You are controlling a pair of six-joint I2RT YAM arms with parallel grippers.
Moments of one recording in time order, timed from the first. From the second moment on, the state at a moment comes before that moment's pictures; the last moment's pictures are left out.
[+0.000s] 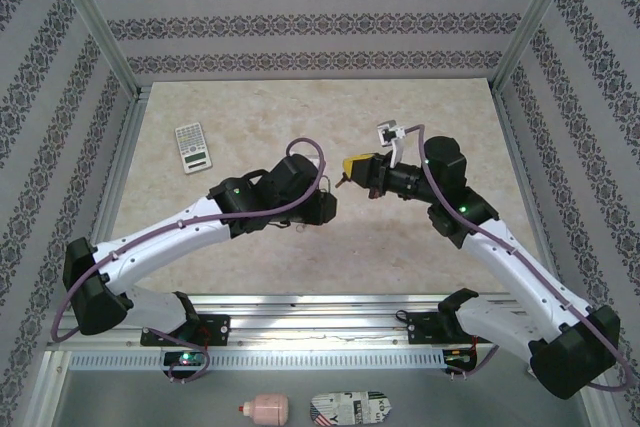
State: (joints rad) left arm -0.93 1.36 1.25 -0.71 -0.01 -0.75; right arm 0.47 0.99 0.85 -0.03 -0.62 0.50
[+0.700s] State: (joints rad) left arm -0.72 1.05 0.87 -0.31 0.02 -1.10; right arm 0.53 0.87 0.73 0.05 -0.42 0.53
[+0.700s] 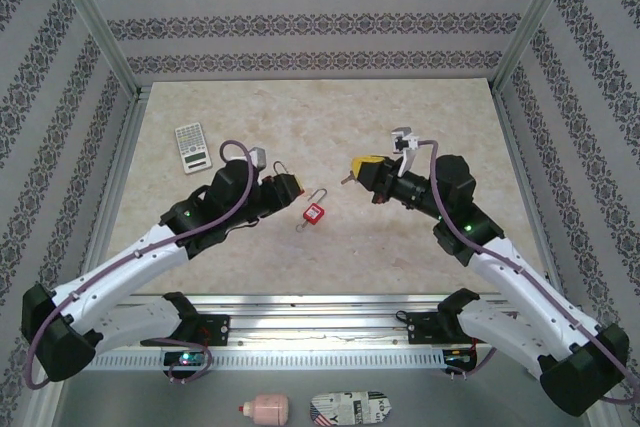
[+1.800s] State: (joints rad) left arm -0.63 0.97 0.83 0.18 -0.02 -1.48; right arm 0.74 0.81 0.63 0.41 0.08 0.37
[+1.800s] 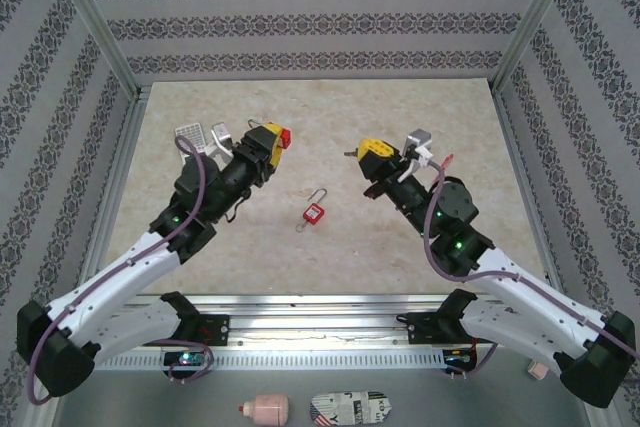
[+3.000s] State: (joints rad) left arm -0.67 1.76 1.10 -0.93 0.09 -0.57; right arm 0.75 0.76 0.53 0.14 0.11 0.58
